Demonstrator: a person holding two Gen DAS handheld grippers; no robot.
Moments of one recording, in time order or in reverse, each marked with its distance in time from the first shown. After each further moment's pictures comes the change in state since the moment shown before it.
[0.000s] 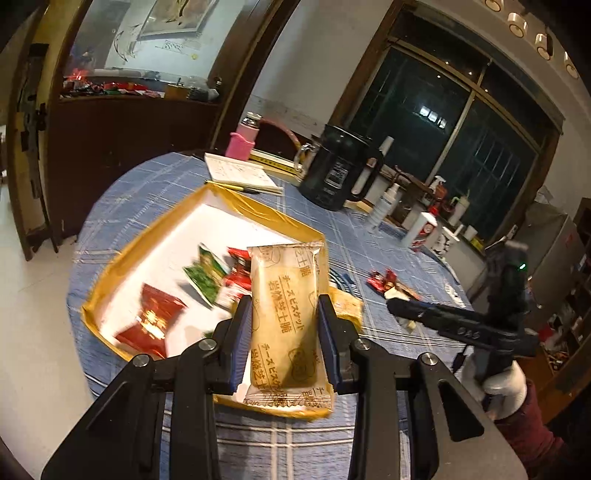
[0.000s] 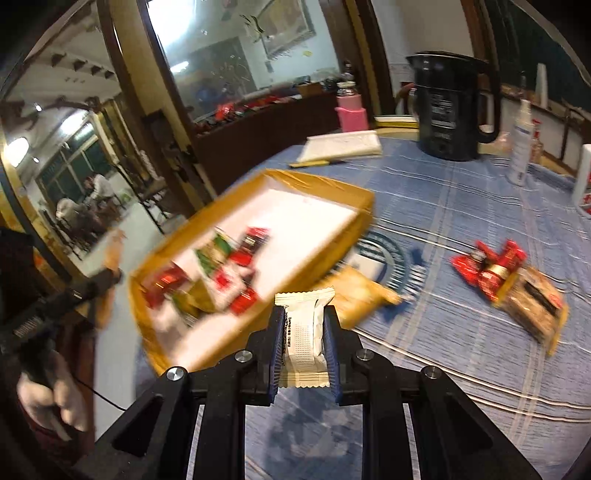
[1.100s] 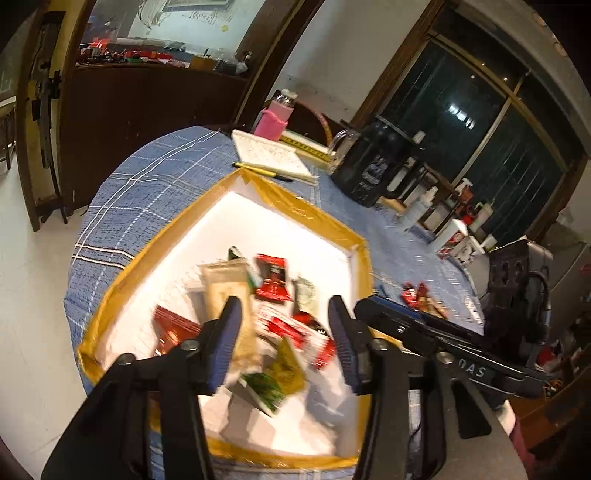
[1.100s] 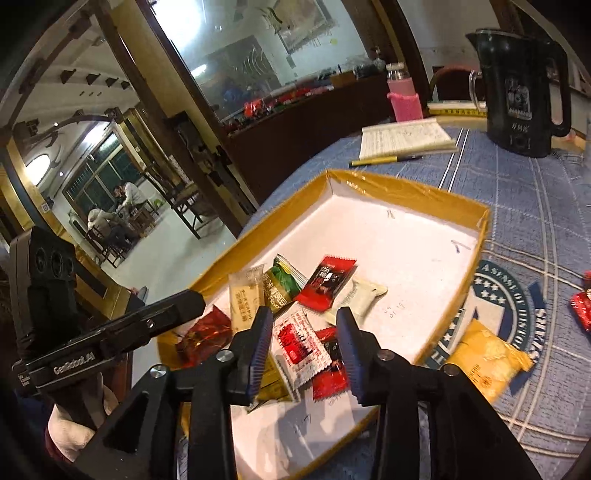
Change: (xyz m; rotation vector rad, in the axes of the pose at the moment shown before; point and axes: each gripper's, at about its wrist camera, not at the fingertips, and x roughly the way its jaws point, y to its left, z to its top) left arm 0.039 0.028 0.024 -0.106 0.084 0.036; right arm 0.075 0.044 0.031 0.033 0.004 0.119
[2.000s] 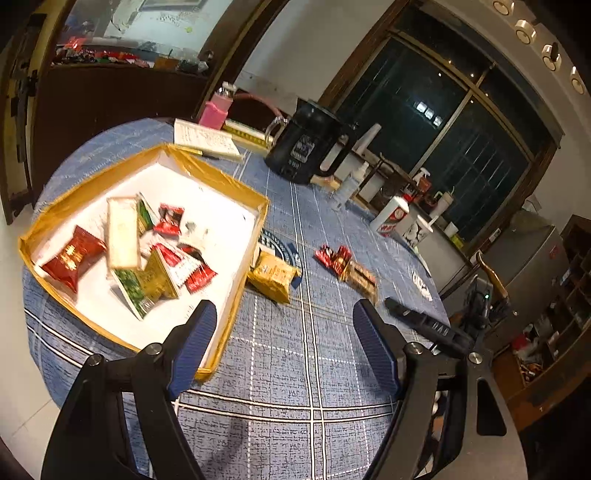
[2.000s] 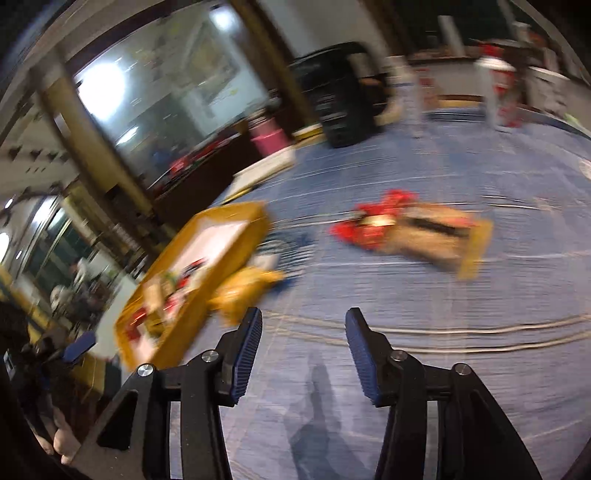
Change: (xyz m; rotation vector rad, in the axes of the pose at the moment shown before) left arm -0.030 -0.097 -0.067 0.020 0.019 -0.118; right arm -0.183 -0.177 -0.093 0.302 -0.167 -0.253
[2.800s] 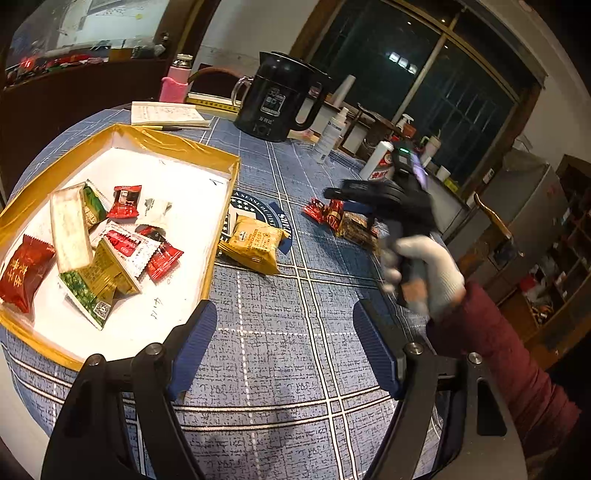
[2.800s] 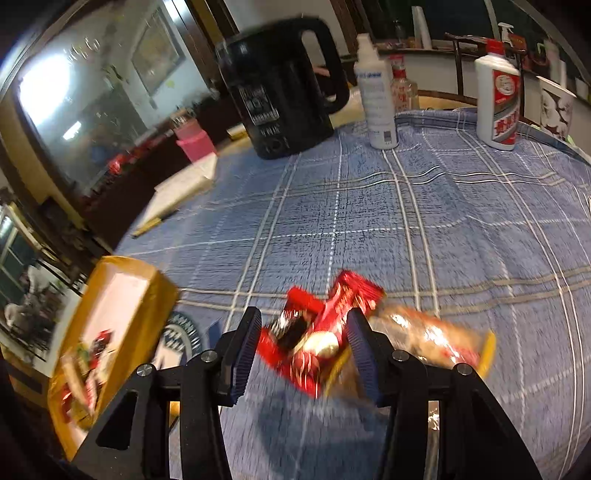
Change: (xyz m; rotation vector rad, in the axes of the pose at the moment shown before) left arm 0.044 -0.016 -0.013 0.177 0.133 -0.027; right arm 0.147 0.005 0.099 -0.022 0.094 -0.228
